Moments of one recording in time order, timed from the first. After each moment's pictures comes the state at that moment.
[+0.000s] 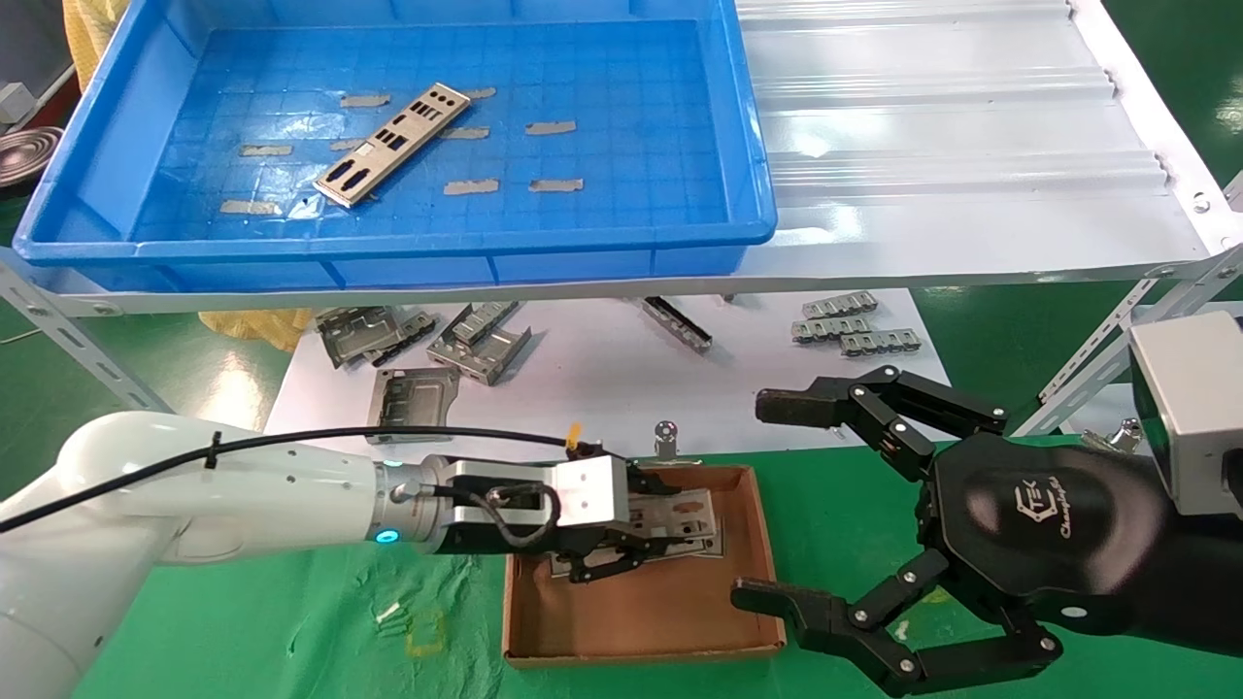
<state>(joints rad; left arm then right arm) -1.41 1.25 0.71 -0.58 1.36 1.14 0.41 1.09 -0.55 -0.41 1.23 -0.63 -1.43 0.11</state>
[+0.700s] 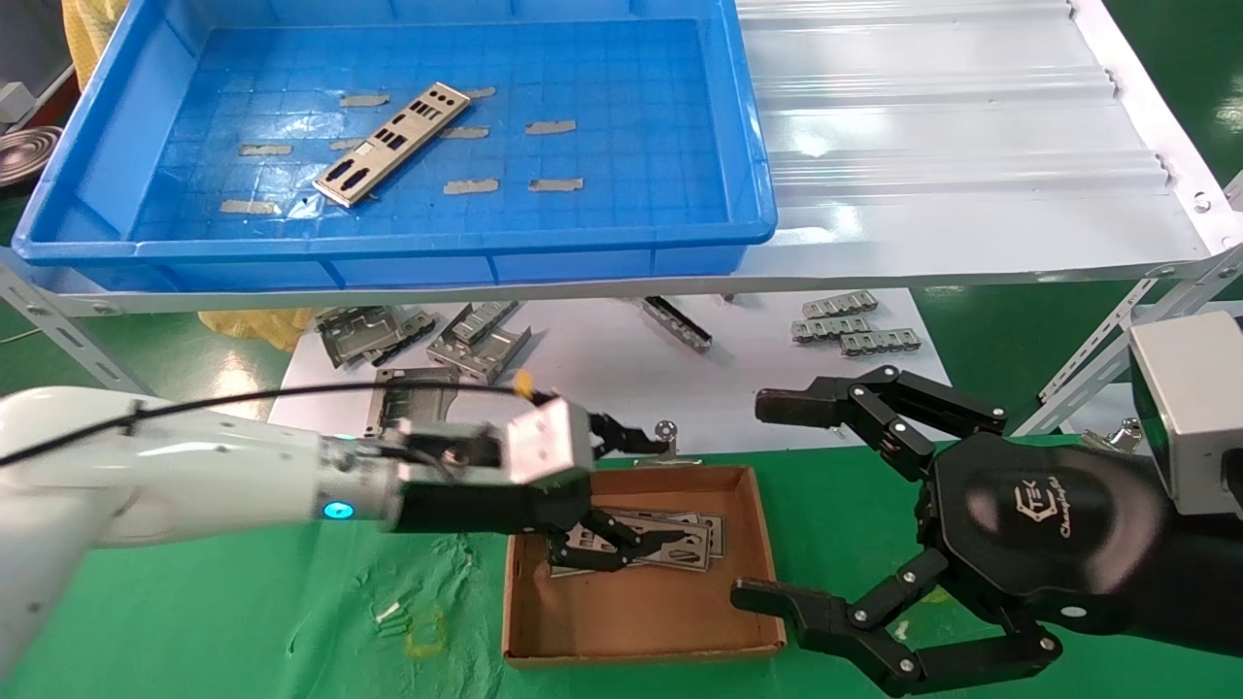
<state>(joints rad) -1.43 1.20 0.64 -0.52 1.20 1.31 0.33 1.09 -0.55 -0.41 1.23 -0.63 -1.43 0.11</state>
